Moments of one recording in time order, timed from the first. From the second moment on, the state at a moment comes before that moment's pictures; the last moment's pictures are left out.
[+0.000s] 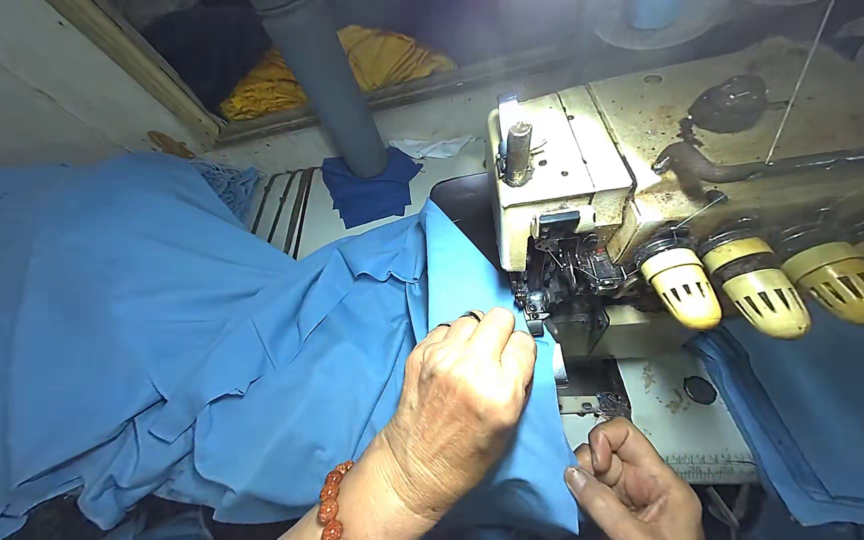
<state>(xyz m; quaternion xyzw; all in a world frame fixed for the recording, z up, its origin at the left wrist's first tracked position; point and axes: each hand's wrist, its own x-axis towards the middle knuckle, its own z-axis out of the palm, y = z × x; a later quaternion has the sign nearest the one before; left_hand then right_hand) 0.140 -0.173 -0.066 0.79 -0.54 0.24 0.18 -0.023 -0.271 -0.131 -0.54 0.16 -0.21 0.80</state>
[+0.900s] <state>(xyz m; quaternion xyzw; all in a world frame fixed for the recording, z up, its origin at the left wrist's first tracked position) 0.126 -0.011 -0.120 0.98 -0.14 -0.04 0.12 0.035 -0.297 -0.109 -0.64 0.16 -0.31 0.69</state>
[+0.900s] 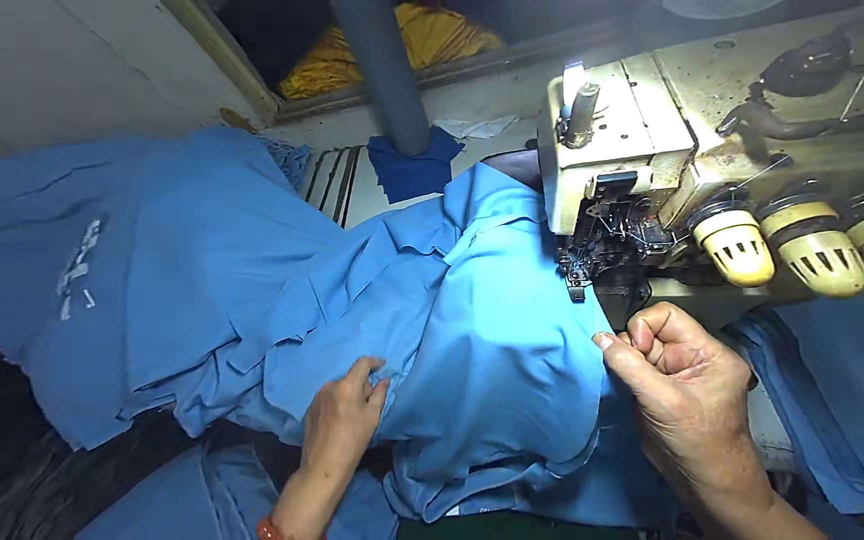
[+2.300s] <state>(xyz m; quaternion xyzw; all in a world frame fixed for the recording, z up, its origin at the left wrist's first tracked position) 0.287 -0.102 -0.098 0.84 -0.28 -0.04 0.46 -0.035 -0.248 -0.161 -0.56 0.13 0.00 0.82</state>
